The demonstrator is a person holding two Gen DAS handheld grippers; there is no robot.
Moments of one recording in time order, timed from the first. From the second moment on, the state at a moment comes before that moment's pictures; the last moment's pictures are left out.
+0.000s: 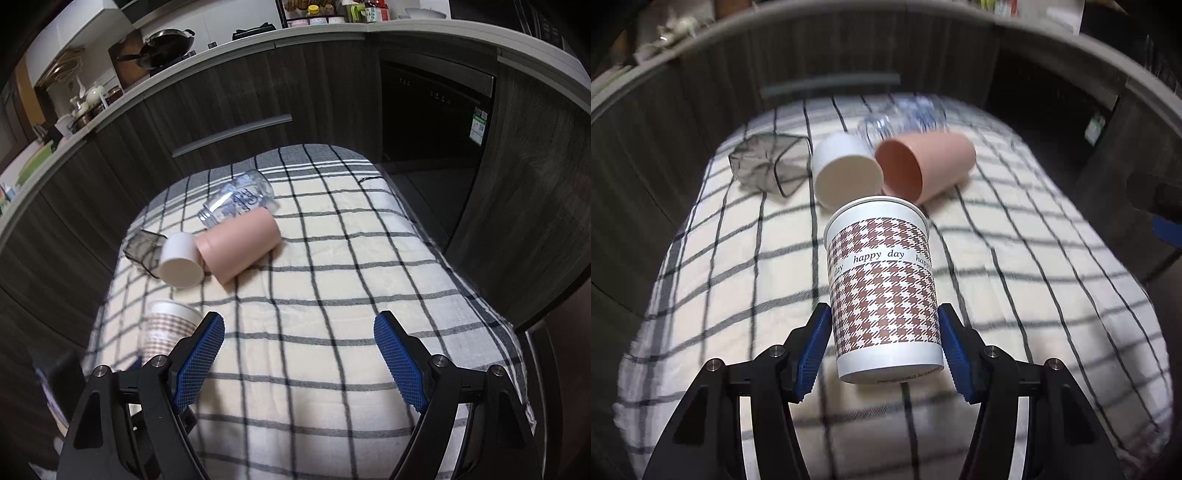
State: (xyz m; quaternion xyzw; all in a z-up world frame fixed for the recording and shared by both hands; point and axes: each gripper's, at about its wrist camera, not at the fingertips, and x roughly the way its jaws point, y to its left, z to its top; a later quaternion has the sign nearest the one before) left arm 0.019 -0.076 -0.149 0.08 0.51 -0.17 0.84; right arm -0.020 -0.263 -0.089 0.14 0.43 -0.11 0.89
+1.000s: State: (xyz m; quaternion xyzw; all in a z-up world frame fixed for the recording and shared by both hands) left arm 0.128 -0.149 -0.166 0.16 0.77 -0.19 0.58; right arm 0.064 -0.334 -0.103 0.35 0.49 -0.08 0.79
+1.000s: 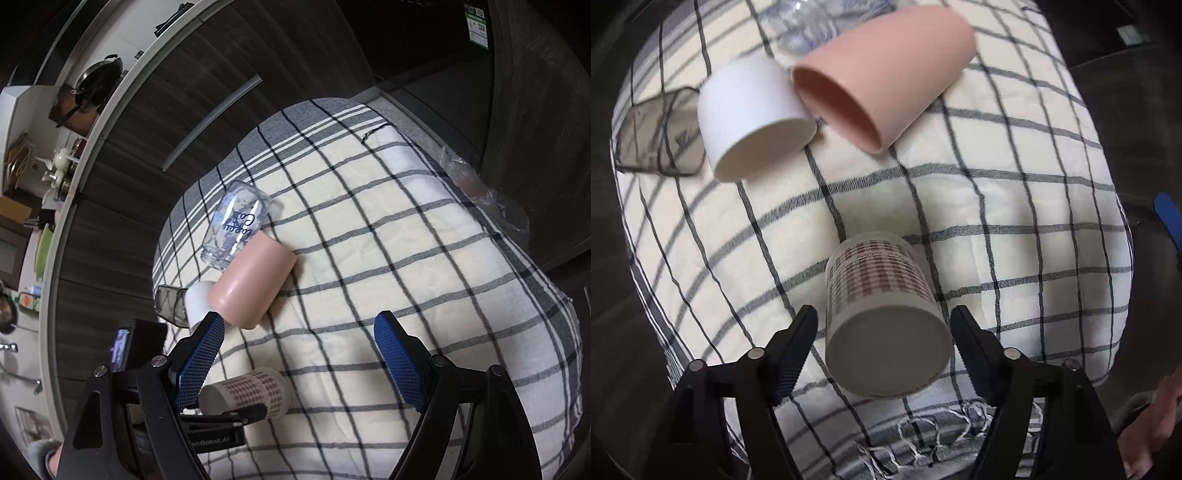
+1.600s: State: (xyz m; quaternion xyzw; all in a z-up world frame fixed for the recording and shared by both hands) left arm 0.056 -0.066 -0.080 0.08 0.58 -0.15 0.80; right arm 0.020 -0.271 -0.062 0.19 0.45 -0.07 0.87
